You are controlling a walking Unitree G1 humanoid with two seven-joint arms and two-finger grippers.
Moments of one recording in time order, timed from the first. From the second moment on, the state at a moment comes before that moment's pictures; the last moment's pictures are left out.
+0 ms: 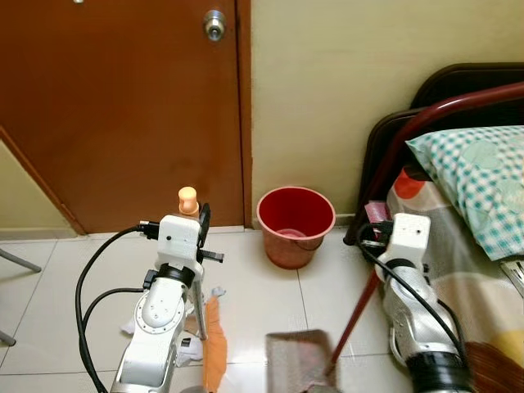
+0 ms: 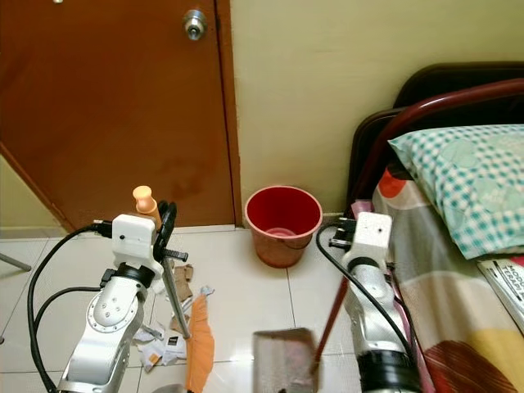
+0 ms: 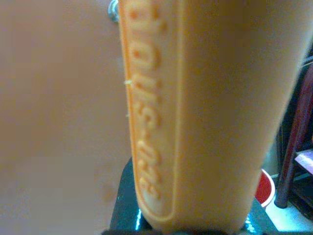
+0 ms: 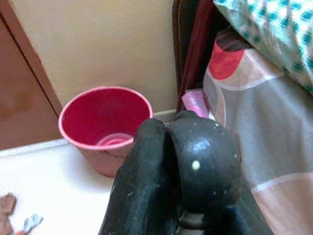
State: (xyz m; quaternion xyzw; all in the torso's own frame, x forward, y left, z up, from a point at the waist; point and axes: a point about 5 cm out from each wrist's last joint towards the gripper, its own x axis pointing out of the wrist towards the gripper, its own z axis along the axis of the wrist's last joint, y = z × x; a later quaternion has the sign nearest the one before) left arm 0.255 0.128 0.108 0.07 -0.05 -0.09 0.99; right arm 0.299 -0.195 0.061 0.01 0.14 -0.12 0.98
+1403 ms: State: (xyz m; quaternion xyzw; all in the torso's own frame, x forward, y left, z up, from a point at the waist) left arm 0.263 0.131 0.117 0.08 -0.08 -0.06 0.99; right arm 0.285 -0.191 0.045 0.03 0.16 -0.05 0.99
